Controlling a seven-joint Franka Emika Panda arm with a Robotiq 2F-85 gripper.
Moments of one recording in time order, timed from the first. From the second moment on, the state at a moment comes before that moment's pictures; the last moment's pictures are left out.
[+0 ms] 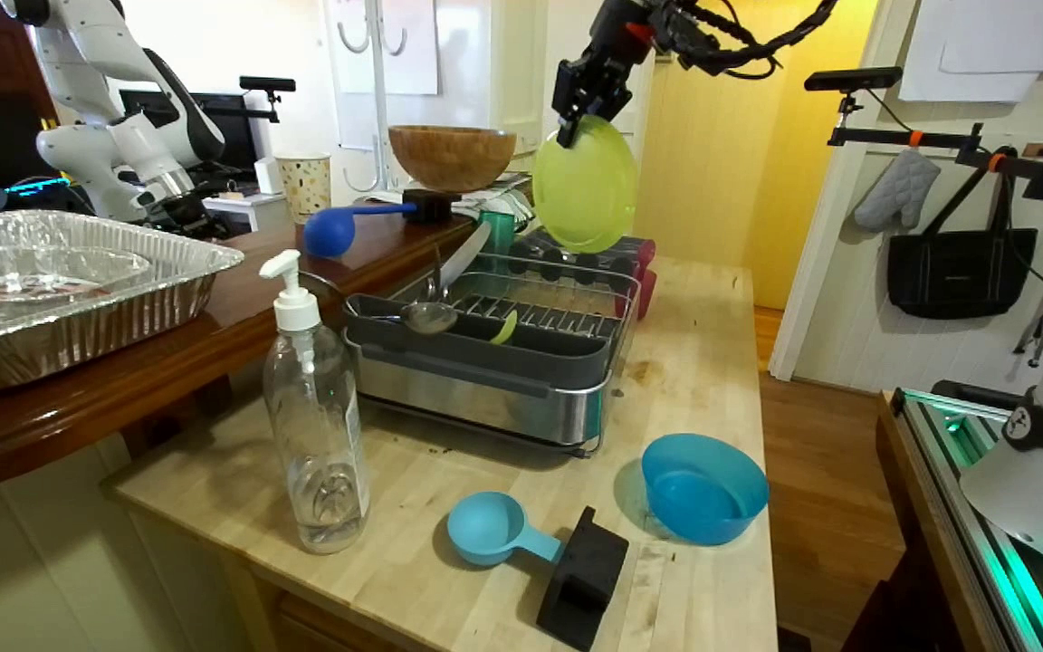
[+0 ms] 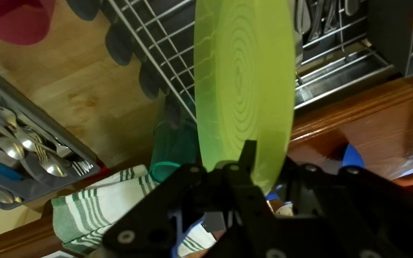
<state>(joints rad) -0.02 -0.17 -0.03 -2.16 0.03 2.47 0.29</state>
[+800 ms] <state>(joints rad) -0.10 -0.42 -0.10 -2.35 -0.08 2.23 -0.08</state>
